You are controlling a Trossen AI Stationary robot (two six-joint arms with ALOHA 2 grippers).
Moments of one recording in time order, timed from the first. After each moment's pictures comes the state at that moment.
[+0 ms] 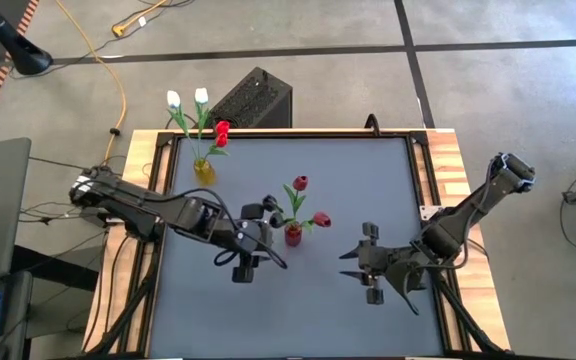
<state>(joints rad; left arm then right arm) -0.31 1.52 1.43 -0.77 -0.15 -0.15 0.66 1.28 1.08 -0.51 0.57 0.44</state>
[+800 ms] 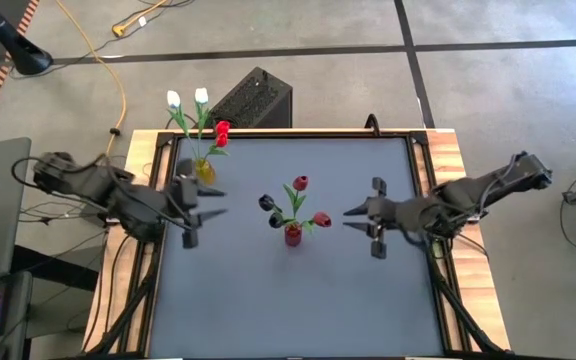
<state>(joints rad) -0.41 1.03 1.36 -0.86 -0.62 -0.14 0.38 1.04 1.08 -0.55 0.47 0.18</state>
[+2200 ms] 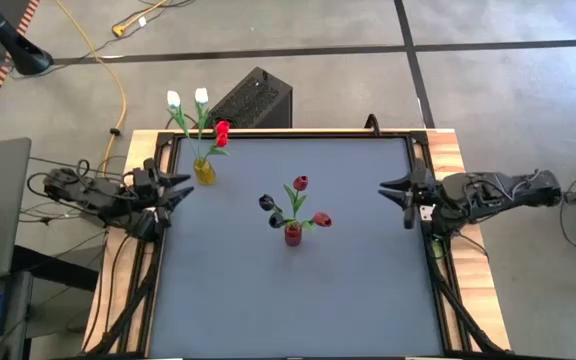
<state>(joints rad) -0.41 0.16 0.52 -0.43 -0.82 -0.17 0.20 0.42 0.63 -0.54 0.50 0.24</state>
